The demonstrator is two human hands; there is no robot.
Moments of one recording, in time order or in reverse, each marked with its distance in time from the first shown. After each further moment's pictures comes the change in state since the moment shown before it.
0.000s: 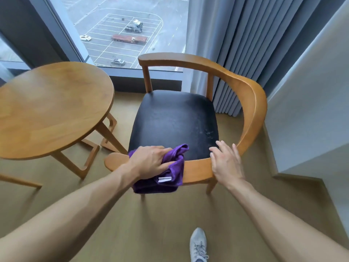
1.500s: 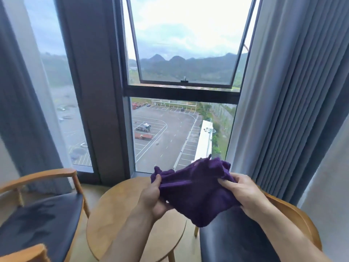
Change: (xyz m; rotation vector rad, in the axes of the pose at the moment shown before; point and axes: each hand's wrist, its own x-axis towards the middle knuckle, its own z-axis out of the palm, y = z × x) left_hand -0.221 -0.199 -0.415 -2.179 0.428 -0.513; right_hand -0.024 -0.470 -0.314 1.173 0.035 0.007
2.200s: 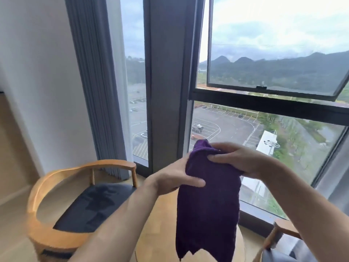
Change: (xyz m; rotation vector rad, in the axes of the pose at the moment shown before) left_hand 0.051 0.198 -0.062 0.855 -0.447 0.376; right_hand 0.177 -0.134 0.204 -0.117 -0.979 -0.173
